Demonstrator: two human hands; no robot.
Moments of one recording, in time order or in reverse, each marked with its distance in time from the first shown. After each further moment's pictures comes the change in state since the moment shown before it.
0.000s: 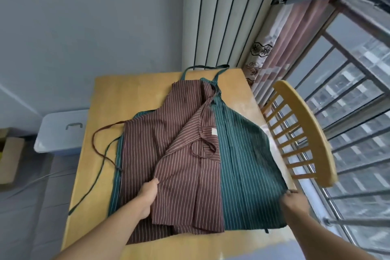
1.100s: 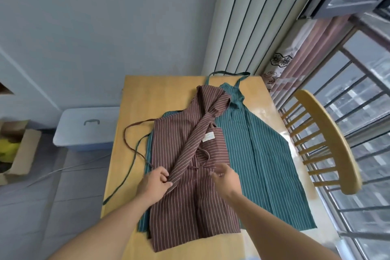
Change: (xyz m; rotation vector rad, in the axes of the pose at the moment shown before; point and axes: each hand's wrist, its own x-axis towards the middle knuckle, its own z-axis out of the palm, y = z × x) left_hand 0.004 -0.007 -0.104 0.718 0.150 0.621; right_hand -0.214 -0.117 0.133 0.024 -0.430 -0.627
